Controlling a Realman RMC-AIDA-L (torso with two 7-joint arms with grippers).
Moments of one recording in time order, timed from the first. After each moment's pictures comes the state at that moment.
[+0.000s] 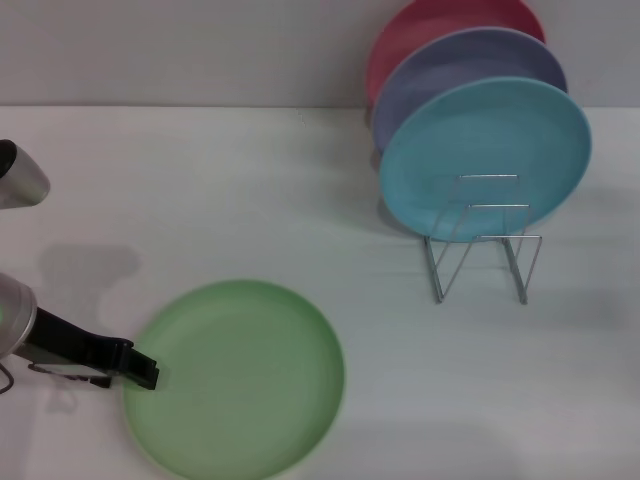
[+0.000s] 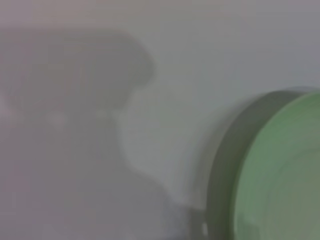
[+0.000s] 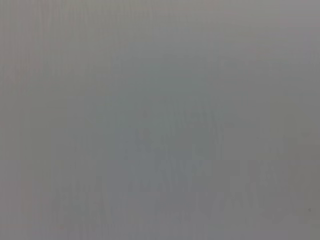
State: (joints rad) left arm -0.43 -2.07 1.30 1.32 -0.56 -1.55 0.21; right arm 0.55 2.04 0.17 -0.14 -1.25 -1.31 0.41
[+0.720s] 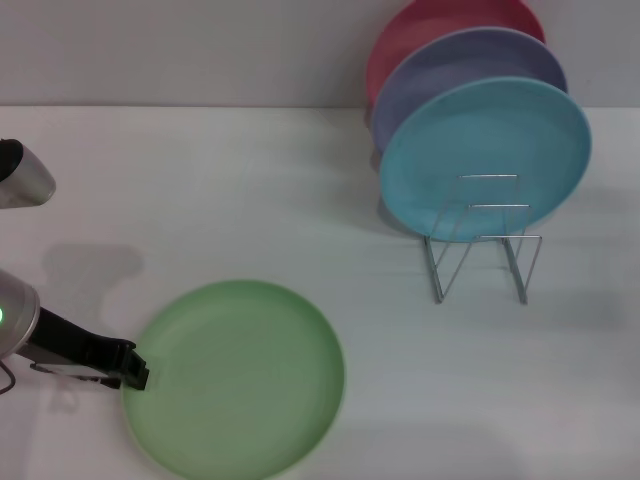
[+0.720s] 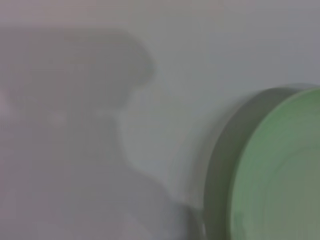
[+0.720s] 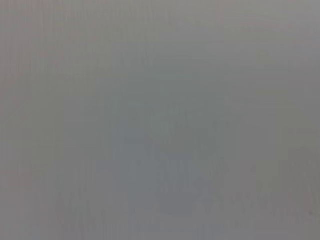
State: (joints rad) left arm -0.43 -2.06 1.31 1.32 -0.56 -1.55 0.21; right arm 0.55 2.05 0.17 -0.14 -1.24 -1.32 0.41
